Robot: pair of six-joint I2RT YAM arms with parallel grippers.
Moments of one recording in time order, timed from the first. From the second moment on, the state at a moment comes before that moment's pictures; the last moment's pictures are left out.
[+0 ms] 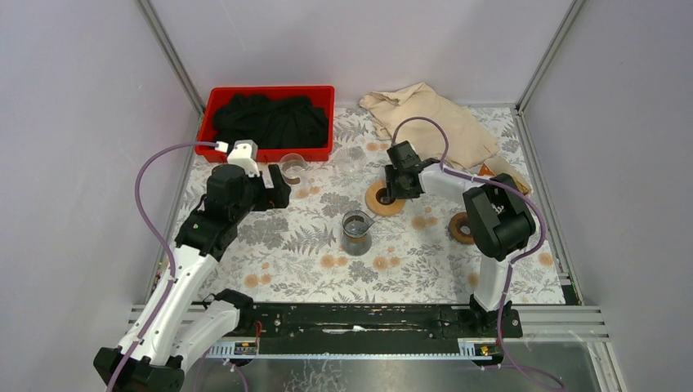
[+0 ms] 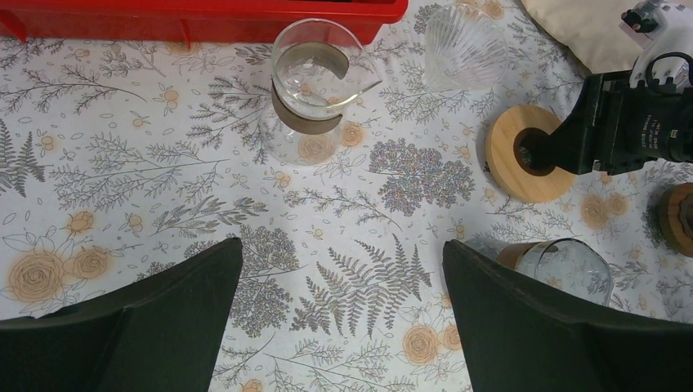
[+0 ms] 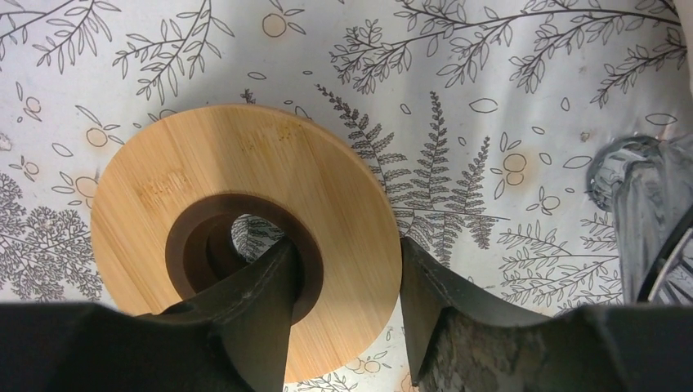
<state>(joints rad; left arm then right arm) -0.30 0.84 0.88 -0.53 -0.05 -0.29 0.50 1.90 1.21 -0.38 0.15 0.35</state>
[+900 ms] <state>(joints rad) -0.28 0.85 0.87 -0.51 0.01 -0.29 0.50 1.63 1.33 -0.63 0.12 0.31</state>
